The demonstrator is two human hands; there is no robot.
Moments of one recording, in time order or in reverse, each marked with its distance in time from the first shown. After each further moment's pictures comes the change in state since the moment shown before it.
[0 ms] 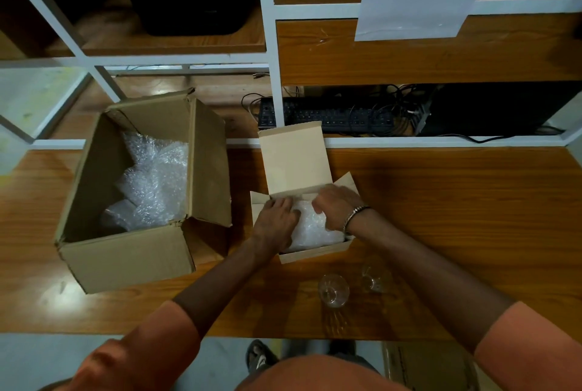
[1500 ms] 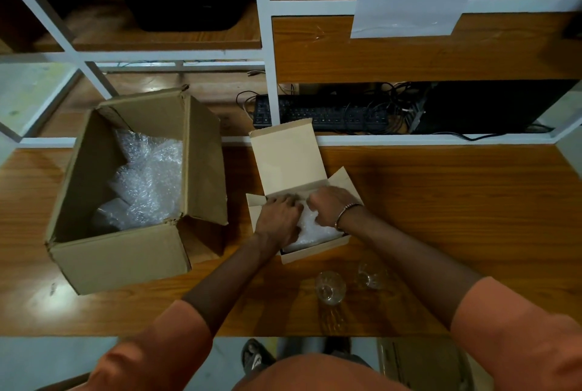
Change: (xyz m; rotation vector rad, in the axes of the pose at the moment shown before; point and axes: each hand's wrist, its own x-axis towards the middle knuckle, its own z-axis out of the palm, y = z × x) left_hand 0.015 0.008 0.007 -0.131 0.068 -0.012; right_hand 0.010 -0.001 0.014 0.038 -0.011 0.011
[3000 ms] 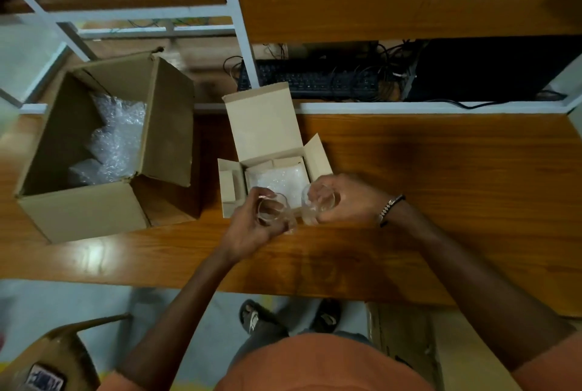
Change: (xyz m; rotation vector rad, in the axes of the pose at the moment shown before) left_hand -0.086 0.069 -0.011 -1.234 0.185 -0.261; right_hand -0.116 0.080 -0.001 0.810 -0.137 -0.163
